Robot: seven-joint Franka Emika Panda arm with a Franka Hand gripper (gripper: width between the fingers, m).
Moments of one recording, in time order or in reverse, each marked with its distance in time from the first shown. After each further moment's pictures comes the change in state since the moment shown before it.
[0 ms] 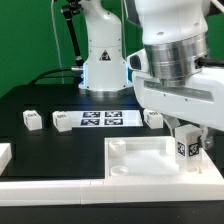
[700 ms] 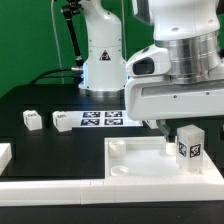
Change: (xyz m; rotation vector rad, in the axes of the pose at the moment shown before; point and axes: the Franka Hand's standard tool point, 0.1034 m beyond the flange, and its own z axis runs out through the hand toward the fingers) arm 0.002 -0.002 -0.004 -0.042 0.029 -0.853
